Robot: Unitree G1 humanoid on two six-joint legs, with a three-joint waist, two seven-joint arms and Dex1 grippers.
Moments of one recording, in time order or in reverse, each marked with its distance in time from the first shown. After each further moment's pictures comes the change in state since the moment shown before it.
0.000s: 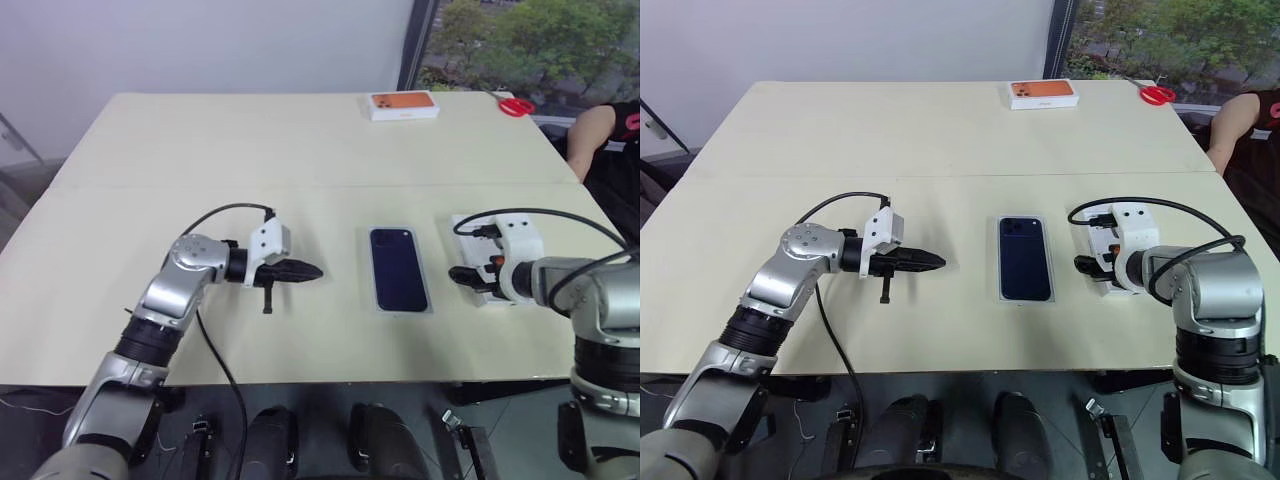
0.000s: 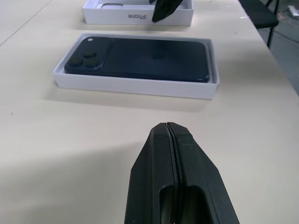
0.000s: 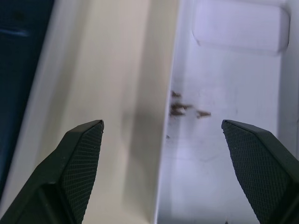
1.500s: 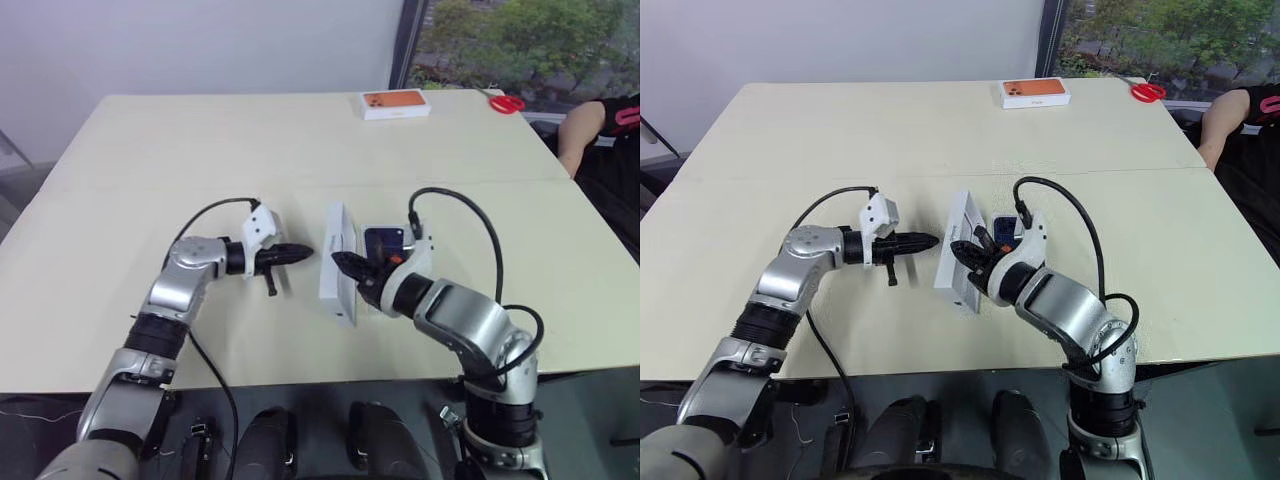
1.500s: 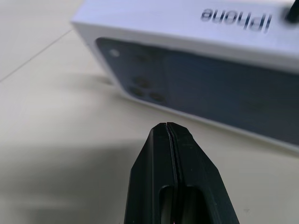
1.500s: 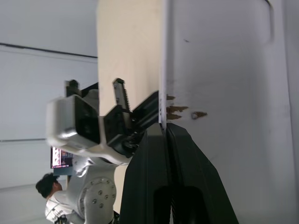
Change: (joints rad) left arm -0.040 -0.072 0.037 0.164 0.018 -0.042 0.169; right arm 0.223 0.529 0.169 -0.213 1.635 -0.831 -1.350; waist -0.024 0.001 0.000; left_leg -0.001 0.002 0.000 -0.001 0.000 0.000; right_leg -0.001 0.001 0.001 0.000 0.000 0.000
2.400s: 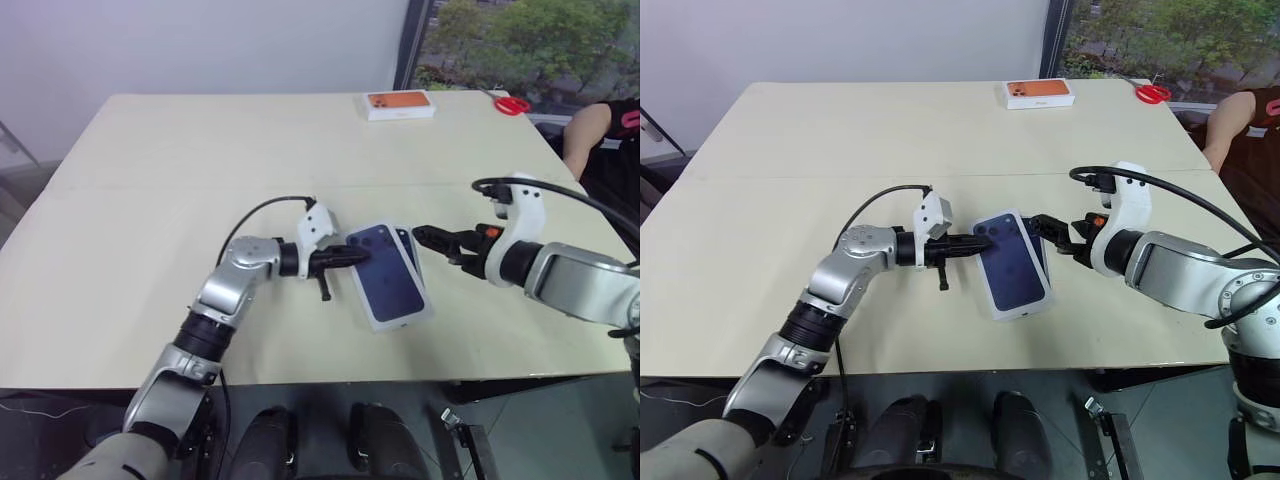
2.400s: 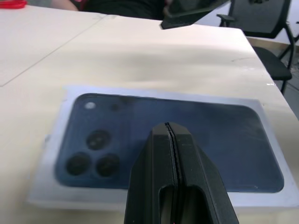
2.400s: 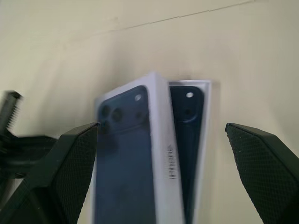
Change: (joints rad) left arm -0.035 -0.159 -0.069 -0.136 -0.007 0.153 0.090; right arm -0.098 -0.835 -0.095 0.094 -0.179 0.211 0.443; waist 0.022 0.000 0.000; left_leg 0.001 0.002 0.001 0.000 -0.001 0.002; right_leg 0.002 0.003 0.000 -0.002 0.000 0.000
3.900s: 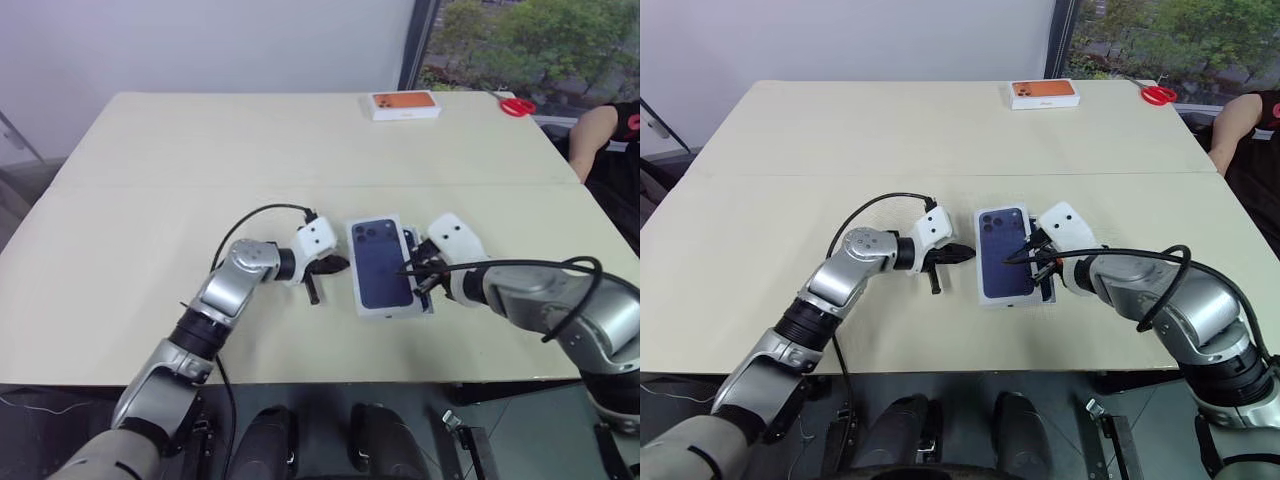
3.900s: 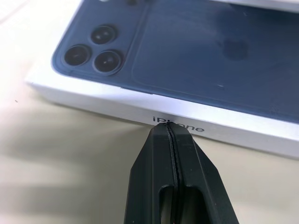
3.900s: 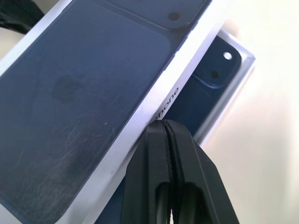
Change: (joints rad) left arm -0.020 0.016 -0.097 0.043 0.165 0.045 0.085; right arm -0.065 0.113 0.246 -0.131 -1.024 0.285 0.683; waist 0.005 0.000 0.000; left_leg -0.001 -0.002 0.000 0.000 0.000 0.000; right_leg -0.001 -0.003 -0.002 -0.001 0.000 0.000
